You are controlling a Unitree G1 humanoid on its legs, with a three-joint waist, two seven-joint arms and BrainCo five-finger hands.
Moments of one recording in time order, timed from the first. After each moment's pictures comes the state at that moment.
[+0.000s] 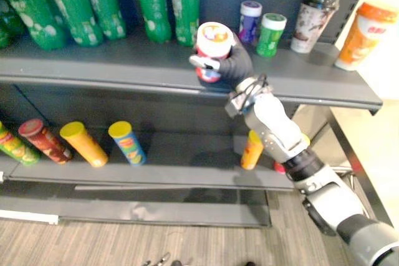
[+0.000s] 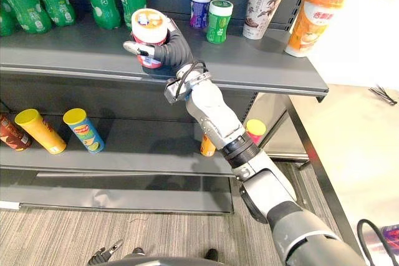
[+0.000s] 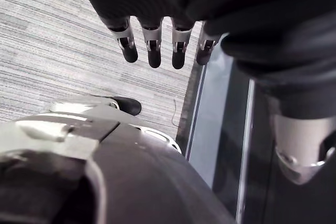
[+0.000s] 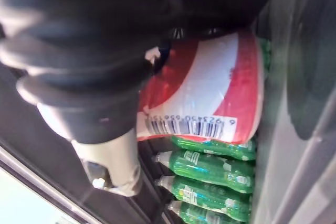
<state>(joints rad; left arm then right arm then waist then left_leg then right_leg) 0.15 0.13 0.16 1.10 -0.08 -0.06 0.10 -0.90 -0.19 0.42 0.23 0.55 -0.10 -0.05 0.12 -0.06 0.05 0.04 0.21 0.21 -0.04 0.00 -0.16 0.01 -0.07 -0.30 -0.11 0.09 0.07</state>
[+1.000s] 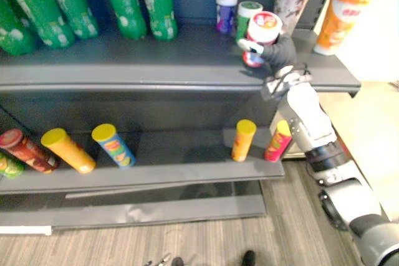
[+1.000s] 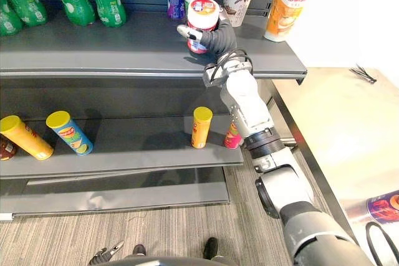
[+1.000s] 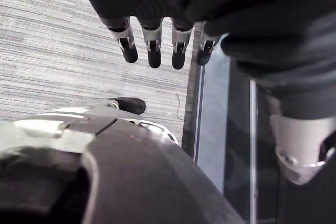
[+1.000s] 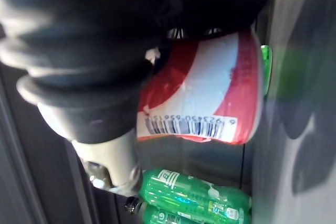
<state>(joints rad) 0.16 0.13 0.15 1.10 -0.07 -0.06 0.08 -0.89 -0.31 0.24 0.30 0.47 -0.09 -0.08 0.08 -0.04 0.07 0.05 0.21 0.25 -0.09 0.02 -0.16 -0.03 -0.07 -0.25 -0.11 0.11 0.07</state>
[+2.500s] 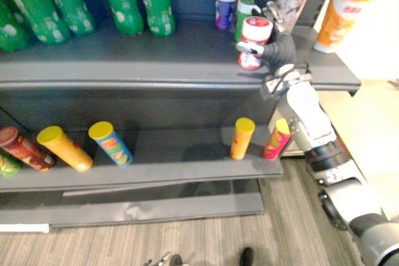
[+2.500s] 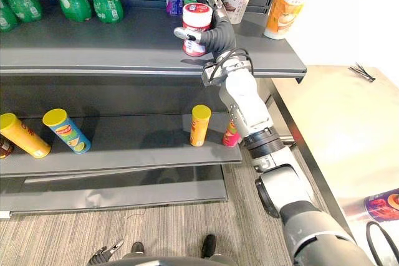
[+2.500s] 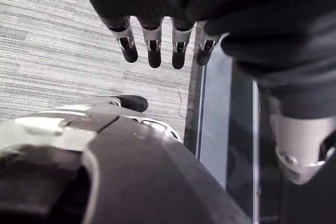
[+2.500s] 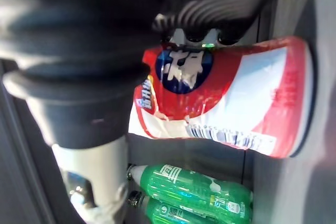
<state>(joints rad) 0.16 0.13 0.15 1.09 -0.07 -0.06 0.08 -0.90 -0.31 0.26 0.29 0.48 -0.11 -0.08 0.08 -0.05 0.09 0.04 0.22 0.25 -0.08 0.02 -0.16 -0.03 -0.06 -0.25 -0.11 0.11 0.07</state>
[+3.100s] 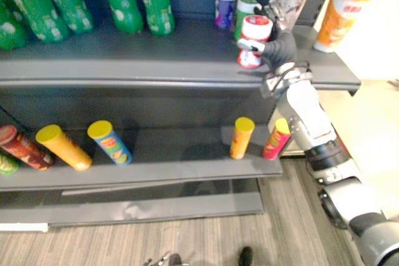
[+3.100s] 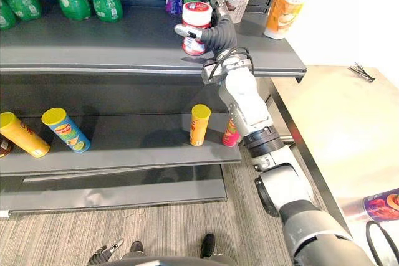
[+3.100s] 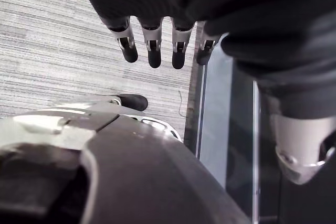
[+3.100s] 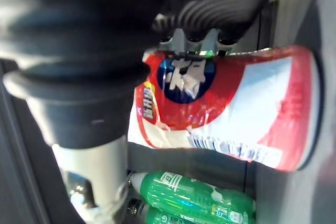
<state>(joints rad) 0.15 0.13 0.15 1.09 -0.07 -0.06 0.08 -0.91 -0.31 0.24 0.29 0.47 -0.11 -0.12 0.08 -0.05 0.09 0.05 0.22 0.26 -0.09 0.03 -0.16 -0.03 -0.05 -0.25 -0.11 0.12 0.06</state>
